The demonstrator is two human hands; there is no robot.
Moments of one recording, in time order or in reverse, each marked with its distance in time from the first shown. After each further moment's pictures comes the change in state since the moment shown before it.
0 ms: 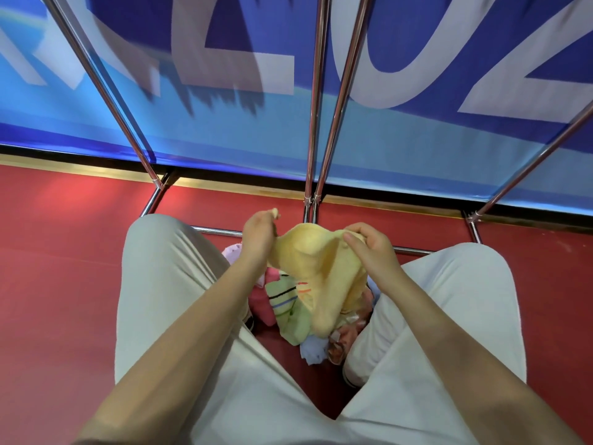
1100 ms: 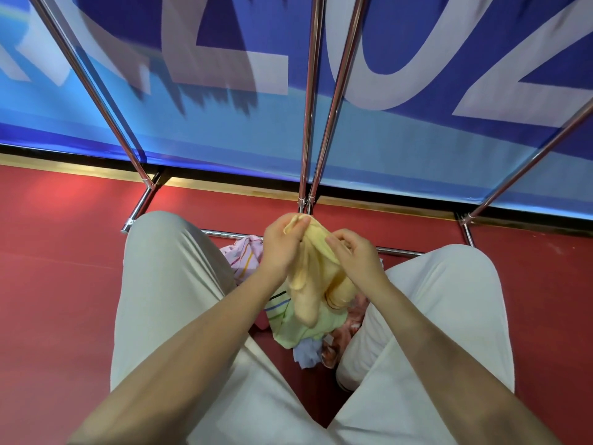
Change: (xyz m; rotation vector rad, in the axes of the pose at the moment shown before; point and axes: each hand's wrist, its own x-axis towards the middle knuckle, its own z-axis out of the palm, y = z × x) left_hand -0.020 -0.011 0.039 -0.081 -0.133 0.321; right_hand 0.008 0.012 0.014 -0.229 0.011 -0.032
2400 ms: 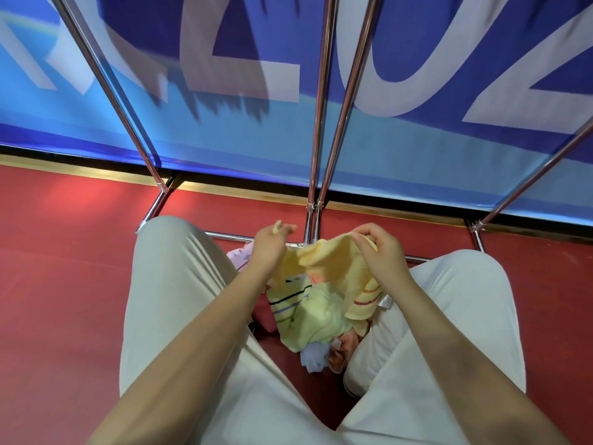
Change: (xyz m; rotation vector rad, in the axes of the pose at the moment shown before) left_hand 0.014 -0.001 -0.032 0.179 0.049 -0.270; right_hand 0.001 -0.006 -0.024 0.034 0.096 -0.054
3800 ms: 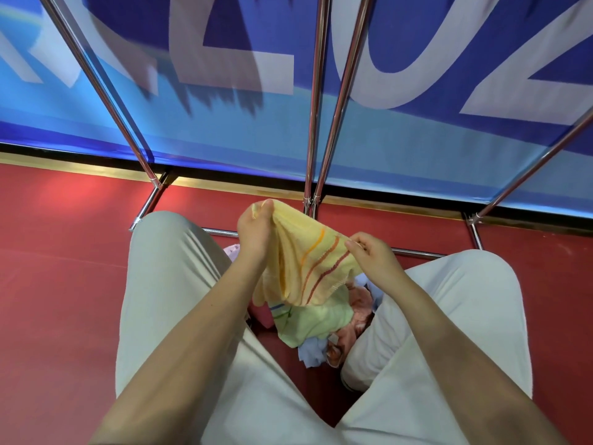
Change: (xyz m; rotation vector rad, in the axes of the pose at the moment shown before) left_hand 0.001 0.016 -0.006 -0.265 0.189 0.068; right_hand 0.001 0.022 0.001 -0.131 -0.201 0.091
